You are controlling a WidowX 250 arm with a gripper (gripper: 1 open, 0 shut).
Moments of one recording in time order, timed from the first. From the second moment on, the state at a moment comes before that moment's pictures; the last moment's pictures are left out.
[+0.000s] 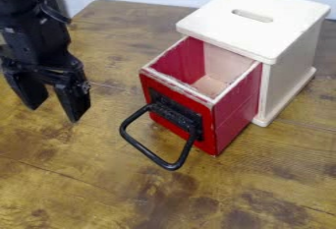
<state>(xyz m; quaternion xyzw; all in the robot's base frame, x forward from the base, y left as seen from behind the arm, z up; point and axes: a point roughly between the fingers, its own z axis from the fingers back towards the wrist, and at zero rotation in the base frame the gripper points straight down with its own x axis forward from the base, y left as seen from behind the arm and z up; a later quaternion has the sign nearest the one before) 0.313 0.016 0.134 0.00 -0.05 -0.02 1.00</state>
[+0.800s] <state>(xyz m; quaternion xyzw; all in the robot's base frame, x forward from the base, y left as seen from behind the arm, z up) 0.294 -0.005 0.133 0.00 -0.06 -0.02 1.00</state>
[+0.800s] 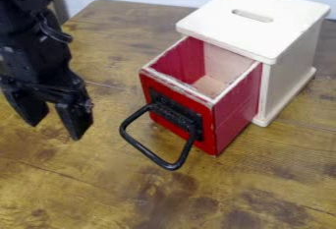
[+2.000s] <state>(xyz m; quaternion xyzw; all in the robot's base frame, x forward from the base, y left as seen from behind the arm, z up) 0.348 -0.069 0.102 -0.01 -0.05 -0.14 0.99</state>
